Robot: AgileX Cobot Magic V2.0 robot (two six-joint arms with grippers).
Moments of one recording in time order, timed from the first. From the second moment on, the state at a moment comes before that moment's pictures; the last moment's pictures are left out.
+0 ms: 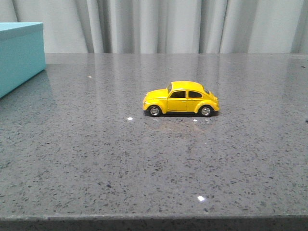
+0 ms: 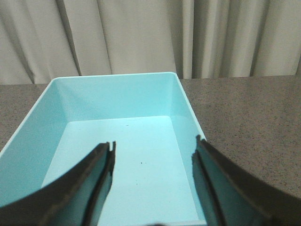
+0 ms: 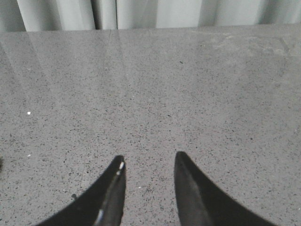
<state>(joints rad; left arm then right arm) 0.01 0.47 -0.54 -0.14 0.29 0.11 0.03 0.41 -0.50 -0.10 0.48 0.20</state>
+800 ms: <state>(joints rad) 0.01 0.49 -0.55 -0.15 0.25 0.11 0.03 0.73 -0.79 0.02 0.75 0.20</state>
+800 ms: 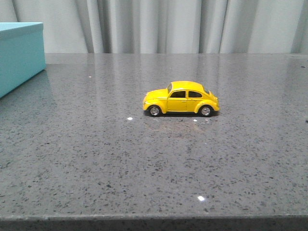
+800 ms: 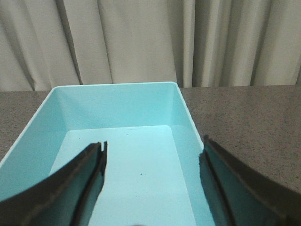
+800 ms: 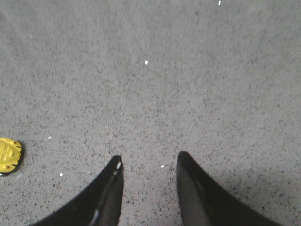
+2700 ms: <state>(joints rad) -0.03 0.49 -0.55 -0.18 0.25 0.11 0.64 1.74 -1.49 0.01 1.06 0.69</state>
